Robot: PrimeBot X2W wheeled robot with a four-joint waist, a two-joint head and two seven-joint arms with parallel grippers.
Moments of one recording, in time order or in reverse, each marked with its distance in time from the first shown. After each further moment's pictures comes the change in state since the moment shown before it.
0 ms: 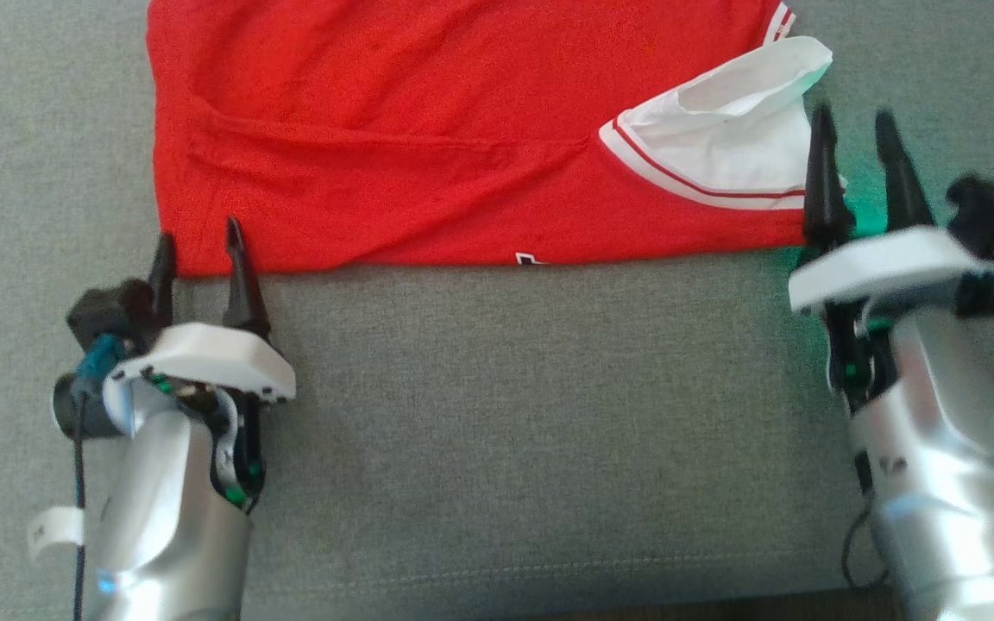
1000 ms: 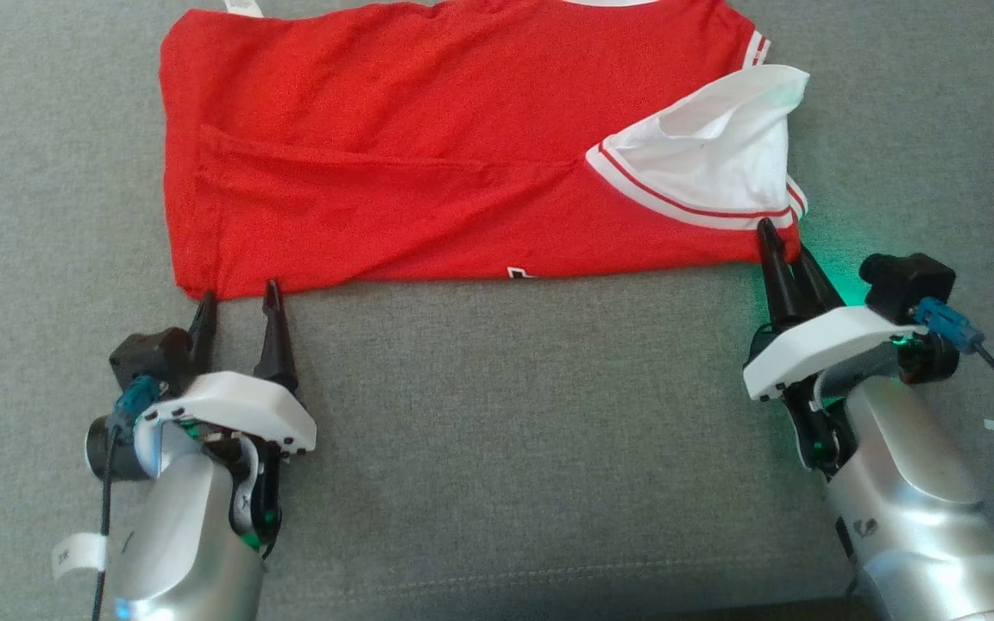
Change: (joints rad) left arm 0.061 0.003 -0.064 0.073 -0.029 -0.038 -0.001; right arm 0.104 -0.031 0.157 0.088 0.000 0.000 0.038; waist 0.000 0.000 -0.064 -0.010
